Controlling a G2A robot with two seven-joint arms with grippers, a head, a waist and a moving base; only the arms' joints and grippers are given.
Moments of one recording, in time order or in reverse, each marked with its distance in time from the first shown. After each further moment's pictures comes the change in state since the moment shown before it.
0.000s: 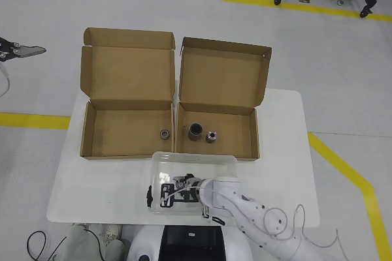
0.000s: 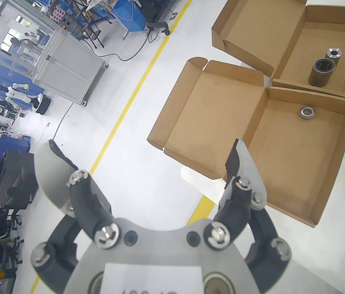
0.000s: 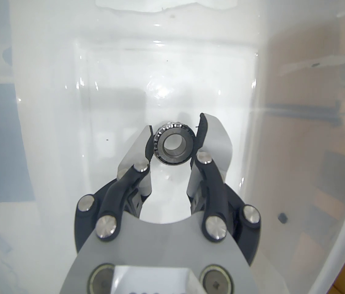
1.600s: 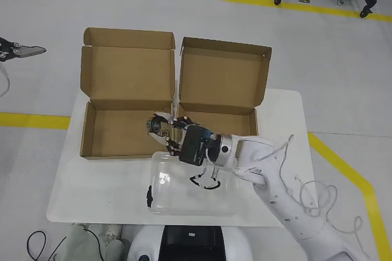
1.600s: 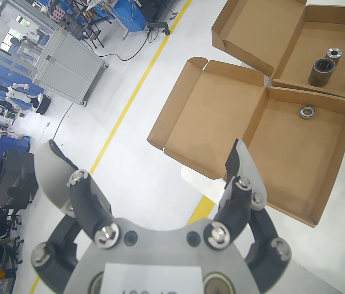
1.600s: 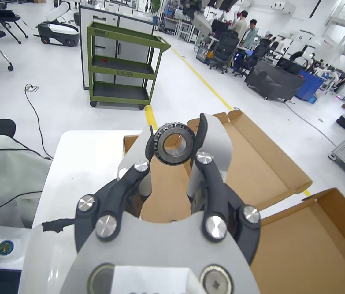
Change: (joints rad) left arm 0.000 0.000 0.000 0.000 0.000 0.000 0.000; right arm 0.151 0.018 0.235 -0.175 0.299 0.032 -0.730
